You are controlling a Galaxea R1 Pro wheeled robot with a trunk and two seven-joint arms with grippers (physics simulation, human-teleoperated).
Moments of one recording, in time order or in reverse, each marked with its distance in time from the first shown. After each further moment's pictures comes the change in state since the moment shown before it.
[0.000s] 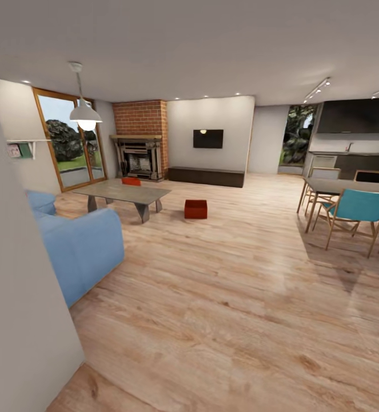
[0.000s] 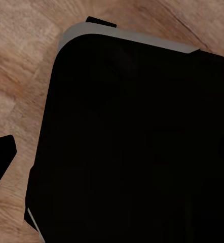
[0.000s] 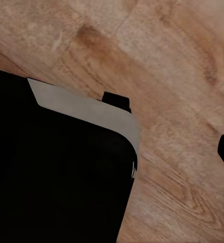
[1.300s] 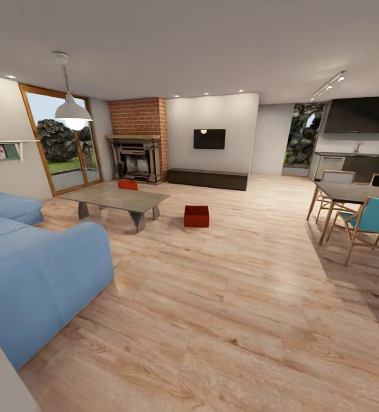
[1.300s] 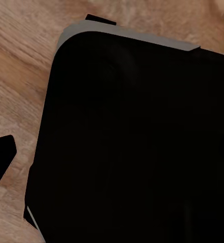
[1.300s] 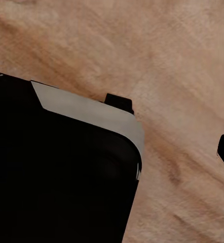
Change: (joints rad) left arm 0.000 -0.001 0.000 0.000 0.000 0.006 0.000; right arm 0.000 0.006 -0.008 0.000 -0.004 -0.005 0.000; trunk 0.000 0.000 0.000
